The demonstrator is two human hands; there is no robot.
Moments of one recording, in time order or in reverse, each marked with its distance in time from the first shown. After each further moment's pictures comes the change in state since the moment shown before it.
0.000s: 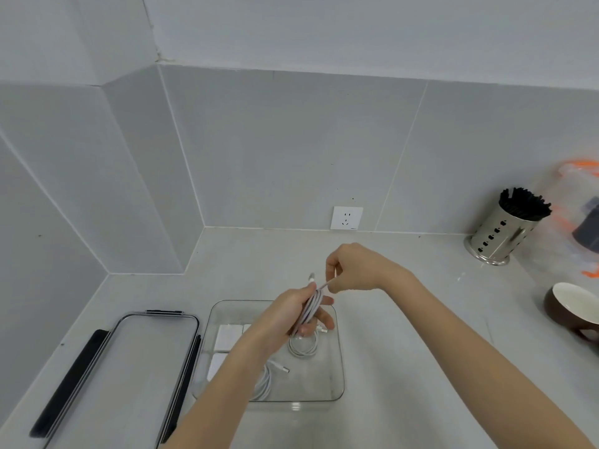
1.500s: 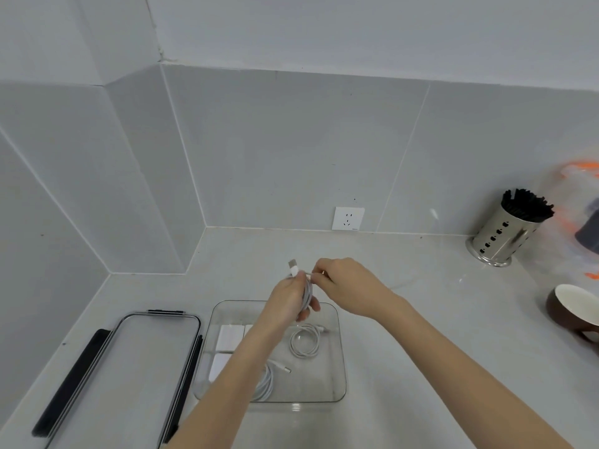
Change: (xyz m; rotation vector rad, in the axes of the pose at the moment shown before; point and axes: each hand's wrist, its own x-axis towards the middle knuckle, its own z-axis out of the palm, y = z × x) left_hand 0.008 0.005 -0.001 0.111 0.302 0.130; right_hand -0.013 -0.019 0.029 -0.001 0.215 -0.067
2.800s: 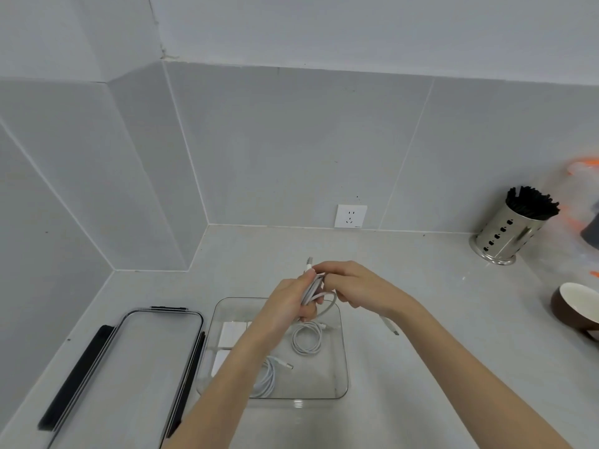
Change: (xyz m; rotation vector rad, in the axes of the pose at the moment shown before) left_hand -0.018 0.001 -0.006 -0.014 -0.150 0.150; right_hand -0.016 0.001 -0.014 0.598 -0.197 0.063
